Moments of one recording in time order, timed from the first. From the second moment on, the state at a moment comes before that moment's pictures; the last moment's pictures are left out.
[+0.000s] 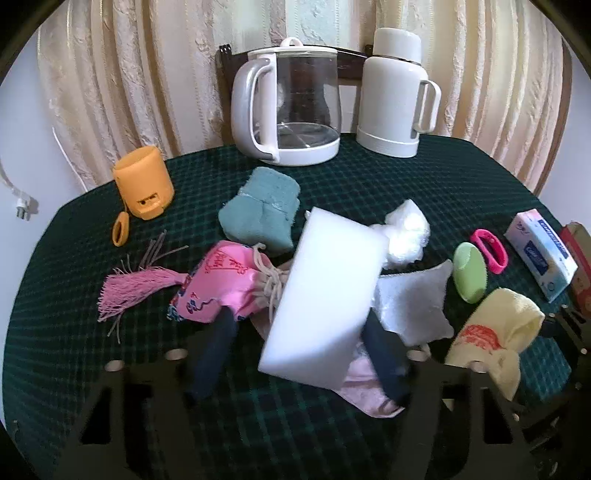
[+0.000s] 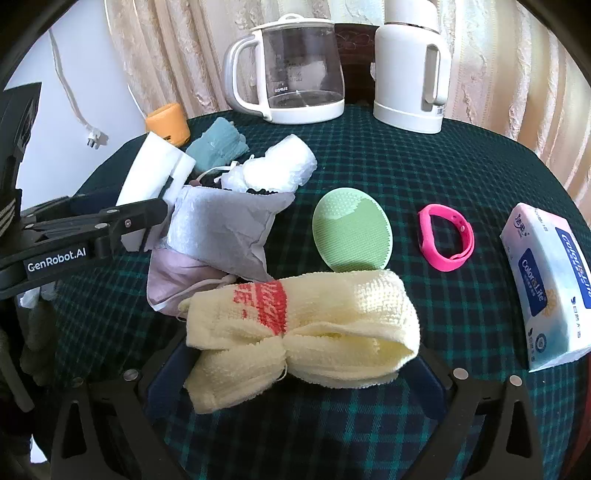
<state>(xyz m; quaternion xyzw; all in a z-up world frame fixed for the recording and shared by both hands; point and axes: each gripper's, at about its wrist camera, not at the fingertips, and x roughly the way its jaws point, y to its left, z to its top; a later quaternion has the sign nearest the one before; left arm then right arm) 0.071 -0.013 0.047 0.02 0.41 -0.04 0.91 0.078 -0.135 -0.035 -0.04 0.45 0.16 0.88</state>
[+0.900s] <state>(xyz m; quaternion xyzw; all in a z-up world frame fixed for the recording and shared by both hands) 0.035 -0.025 0.074 0.02 0.38 -0.04 0.92 0.055 -0.181 -0.015 0.08 0.43 0.17 0.88</state>
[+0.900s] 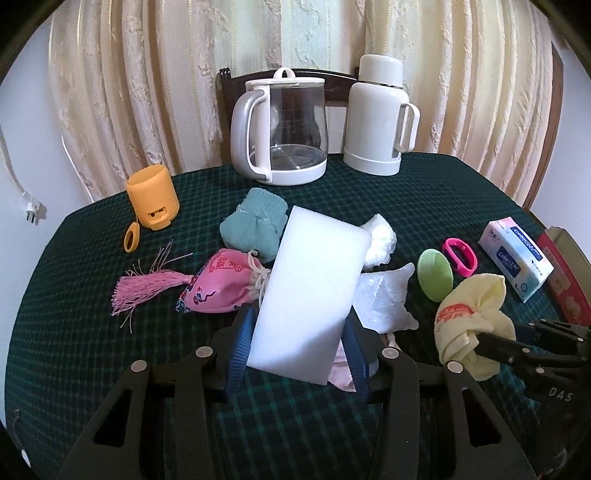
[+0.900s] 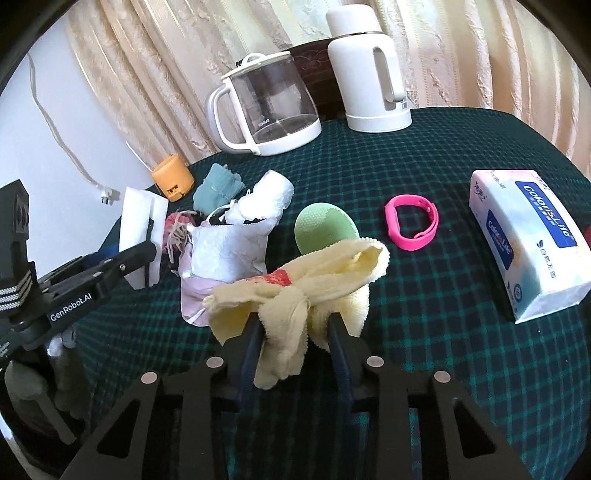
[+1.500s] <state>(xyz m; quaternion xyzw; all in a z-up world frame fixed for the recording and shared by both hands) 0.026 -0.037 0.080 0.04 0.37 -0.03 0.93 0.032 -0.201 0.016 0.10 0.39 0.18 0.90</state>
